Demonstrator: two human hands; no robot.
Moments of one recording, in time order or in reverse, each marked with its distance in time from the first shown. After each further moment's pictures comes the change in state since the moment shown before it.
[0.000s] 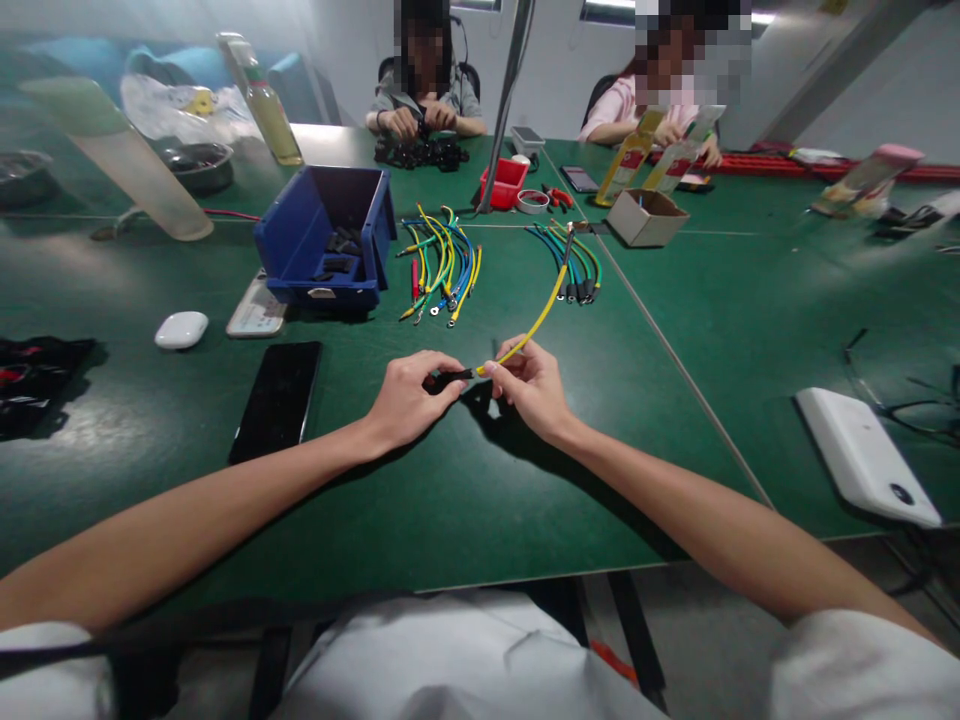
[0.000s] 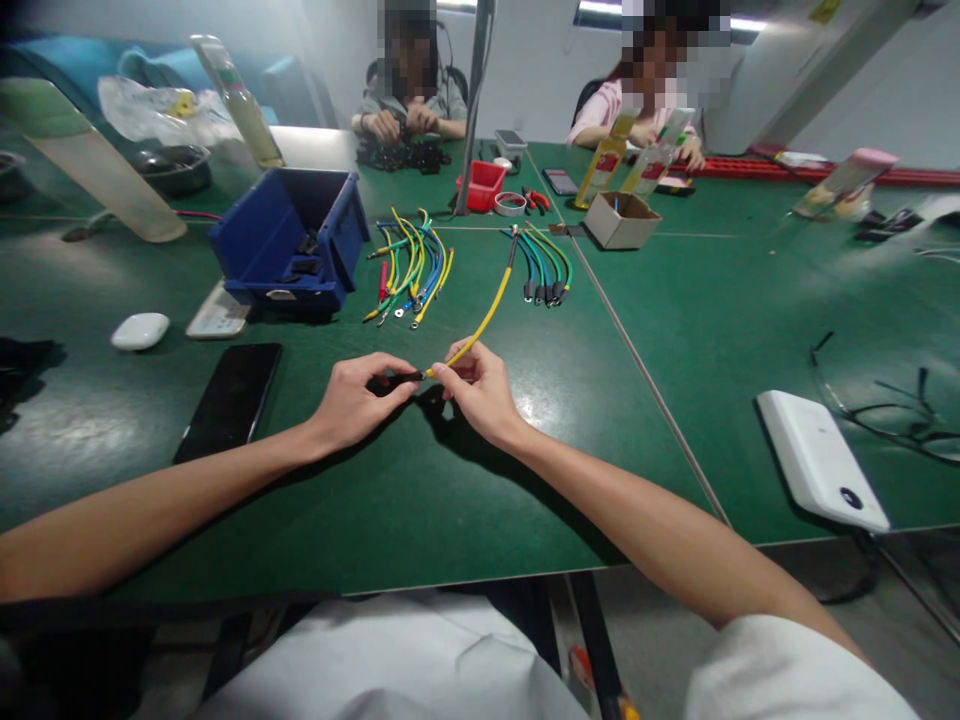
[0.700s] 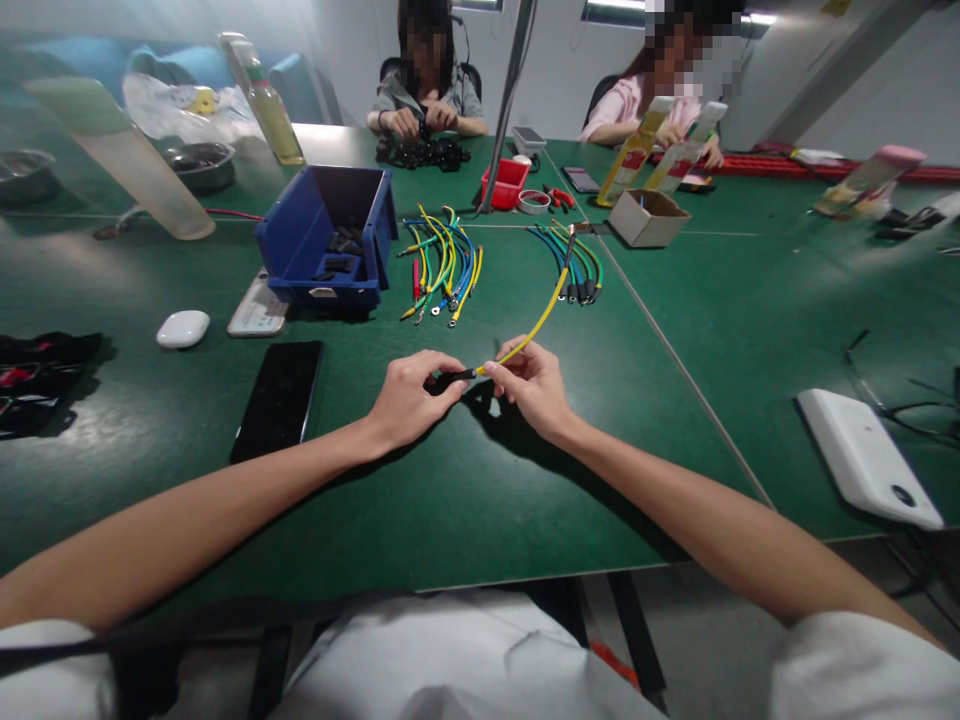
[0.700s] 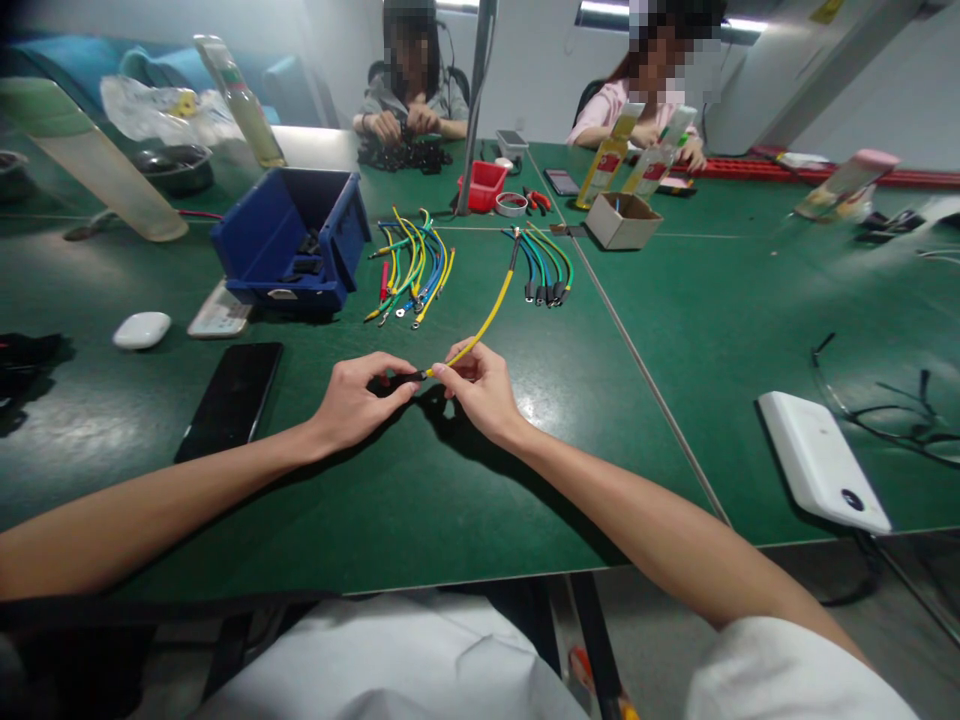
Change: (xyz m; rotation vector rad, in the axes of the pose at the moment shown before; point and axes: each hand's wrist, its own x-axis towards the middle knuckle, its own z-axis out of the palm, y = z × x) left_hand -0.001 0.001 0.000 0.010 0.021 0.020; right_hand 0.001 0.000 0.000 0.023 0.008 0.024
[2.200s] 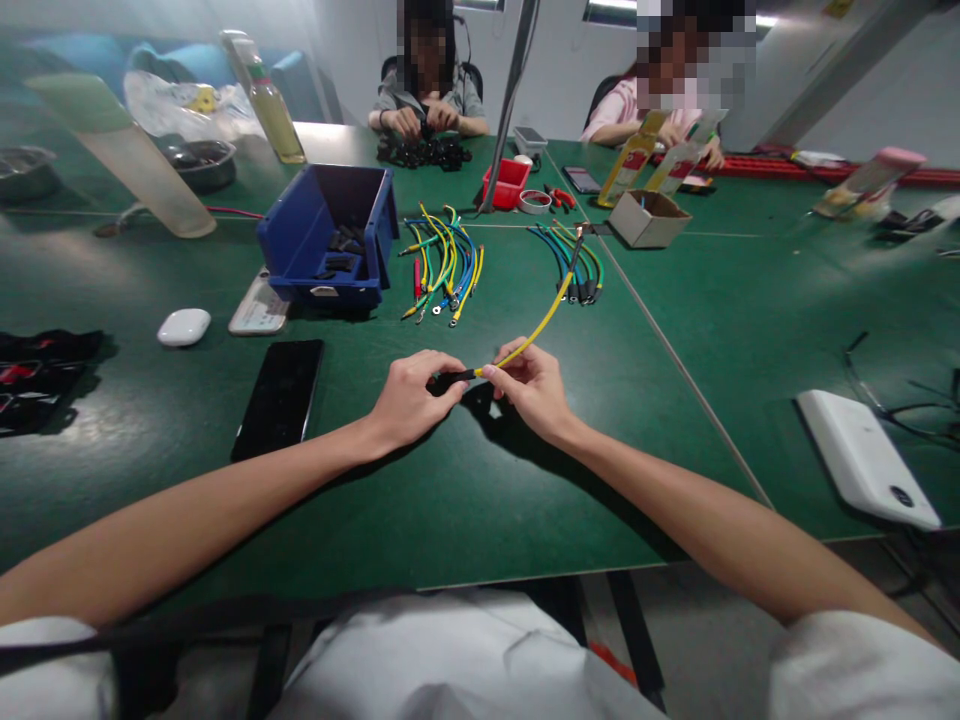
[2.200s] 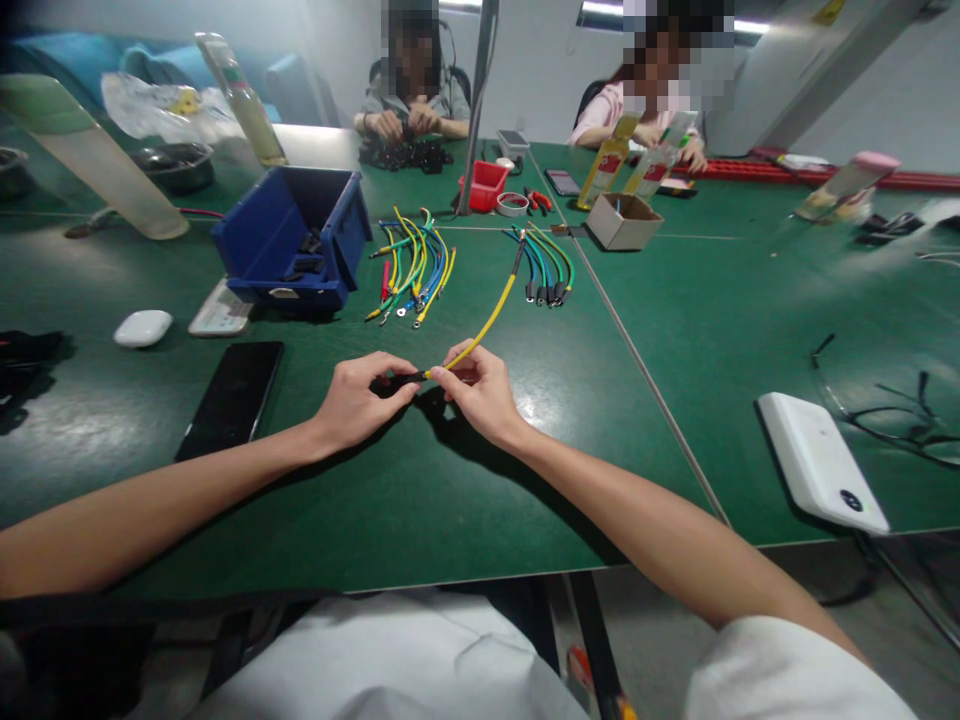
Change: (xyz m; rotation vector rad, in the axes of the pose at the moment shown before) left_hand 0.000 0.000 0.000 0.032 -0.014 0.019; right_hand -0.002 0.001 0.001 -0.020 -0.015 -0.004
